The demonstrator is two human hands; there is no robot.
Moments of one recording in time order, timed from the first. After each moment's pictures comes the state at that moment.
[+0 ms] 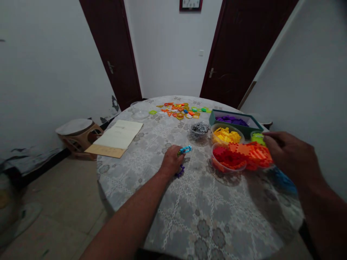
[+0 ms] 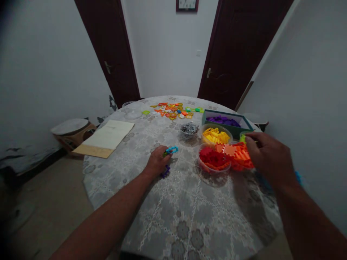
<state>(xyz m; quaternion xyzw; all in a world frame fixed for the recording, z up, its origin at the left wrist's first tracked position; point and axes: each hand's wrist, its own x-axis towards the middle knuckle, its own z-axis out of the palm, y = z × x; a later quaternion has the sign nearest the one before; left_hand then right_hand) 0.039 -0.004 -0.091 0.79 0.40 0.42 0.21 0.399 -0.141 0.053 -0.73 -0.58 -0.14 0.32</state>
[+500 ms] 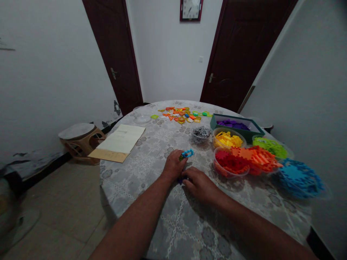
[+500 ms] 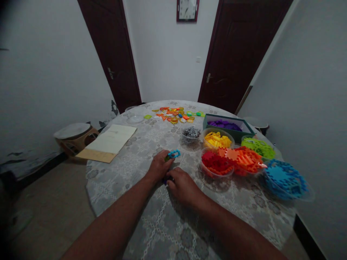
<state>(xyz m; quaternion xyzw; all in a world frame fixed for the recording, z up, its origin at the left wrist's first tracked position) 0.037 -0.004 -0.086 0.78 0.42 0.40 0.21 0.179 -0.111 -0.056 -0.53 -0.76 0.26 0.28</state>
